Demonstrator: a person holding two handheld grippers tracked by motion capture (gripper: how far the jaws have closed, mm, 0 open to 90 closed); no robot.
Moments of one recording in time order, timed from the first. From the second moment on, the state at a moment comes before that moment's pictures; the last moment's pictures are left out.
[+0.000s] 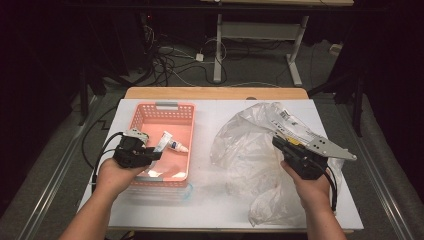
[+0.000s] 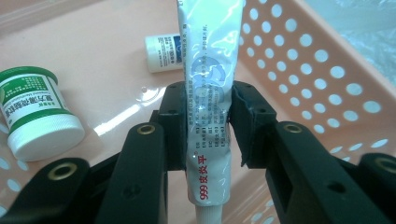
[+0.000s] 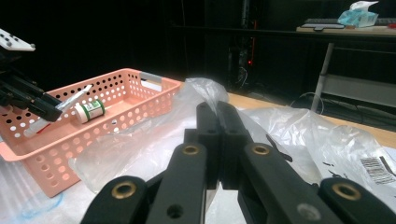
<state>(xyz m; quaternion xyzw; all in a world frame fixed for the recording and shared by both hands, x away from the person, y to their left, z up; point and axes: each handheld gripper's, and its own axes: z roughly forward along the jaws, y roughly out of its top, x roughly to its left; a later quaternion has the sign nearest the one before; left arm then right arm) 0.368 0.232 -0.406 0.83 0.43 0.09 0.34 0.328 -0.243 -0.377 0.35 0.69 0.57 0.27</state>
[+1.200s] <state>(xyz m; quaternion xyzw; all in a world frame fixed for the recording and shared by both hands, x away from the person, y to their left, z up) 0.326 0.205 -0.390 0.78 0.38 0.13 0.48 0.324 -0.240 -0.377 0.35 0.70 0.57 0.27</state>
